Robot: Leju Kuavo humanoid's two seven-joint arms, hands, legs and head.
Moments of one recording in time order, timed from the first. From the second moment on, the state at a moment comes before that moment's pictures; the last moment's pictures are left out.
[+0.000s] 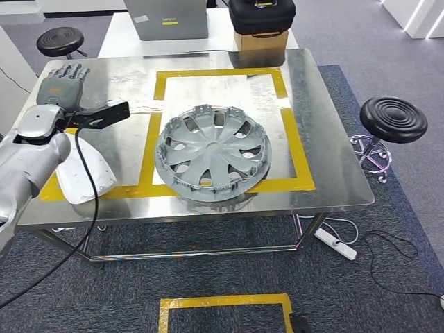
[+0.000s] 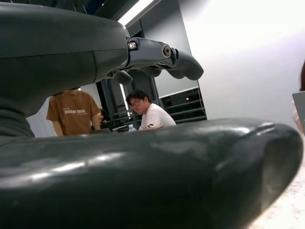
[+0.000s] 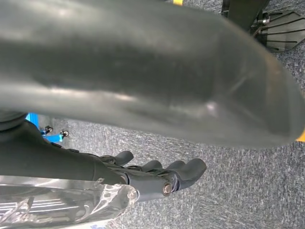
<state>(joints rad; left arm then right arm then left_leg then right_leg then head) -1.18 0.17 -0.65 -0.31 -1.15 0.23 0.05 -0.17 0.19 -1.19 -0.19 1.37 -0.30 0.07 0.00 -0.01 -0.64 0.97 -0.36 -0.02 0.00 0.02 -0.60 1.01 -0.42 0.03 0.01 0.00</state>
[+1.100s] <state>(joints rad) -1.17 0.15 -0.59 -0.31 -1.15 0.25 0.00 -0.18 0.20 -1.19 -0.19 1.38 -0.29 0.08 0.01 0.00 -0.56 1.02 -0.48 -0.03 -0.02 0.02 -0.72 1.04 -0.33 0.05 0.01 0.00</state>
